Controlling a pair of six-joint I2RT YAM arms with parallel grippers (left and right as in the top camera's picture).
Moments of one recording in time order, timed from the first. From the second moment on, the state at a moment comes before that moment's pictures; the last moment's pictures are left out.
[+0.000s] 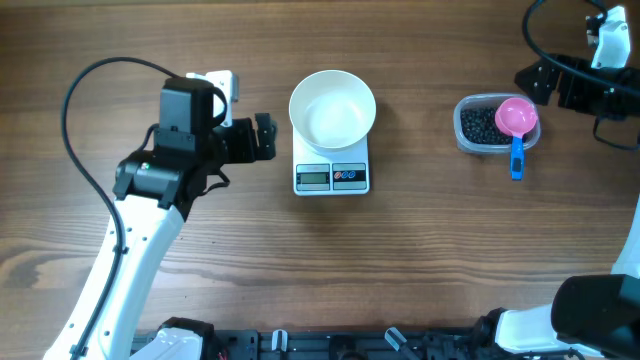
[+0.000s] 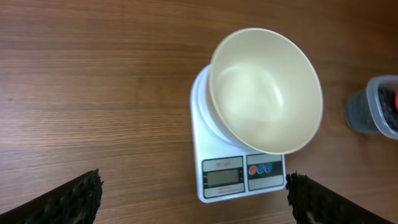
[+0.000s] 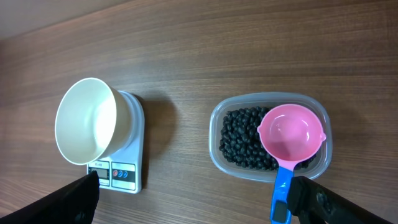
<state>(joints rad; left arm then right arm) -0.21 1.28 1.12 -0.68 0.15 -0.28 -0.37 1.64 1.75 -1.21 -0.54 -0.18</state>
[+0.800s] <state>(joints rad) -0.20 1.57 1.12 -0.65 0.03 -0.28 -0.37 1.64 1.75 -1.21 -0.54 -0.18</state>
